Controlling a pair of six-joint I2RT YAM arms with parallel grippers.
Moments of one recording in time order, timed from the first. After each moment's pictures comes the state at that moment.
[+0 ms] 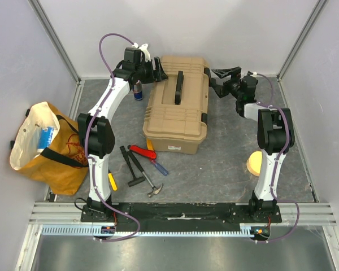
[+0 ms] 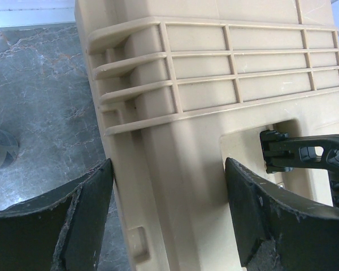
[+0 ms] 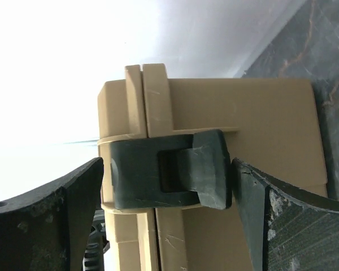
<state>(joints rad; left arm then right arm) -0.26 2.15 2.07 -0.49 0.31 -0.33 0.04 2.16 1.38 0.64 -0.43 1.46</state>
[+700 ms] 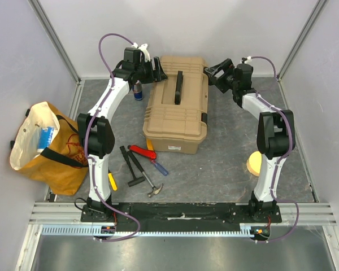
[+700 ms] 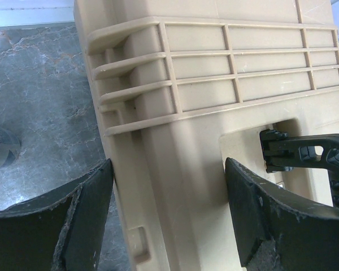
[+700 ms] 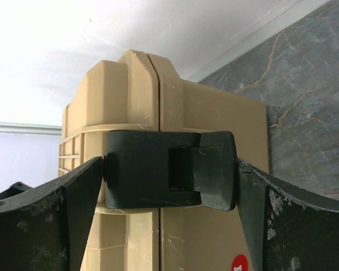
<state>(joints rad) -0.26 2.15 2.07 -0.49 0.32 -0.33 0.10 2.07 1.53 0.28 -0.31 1.01</state>
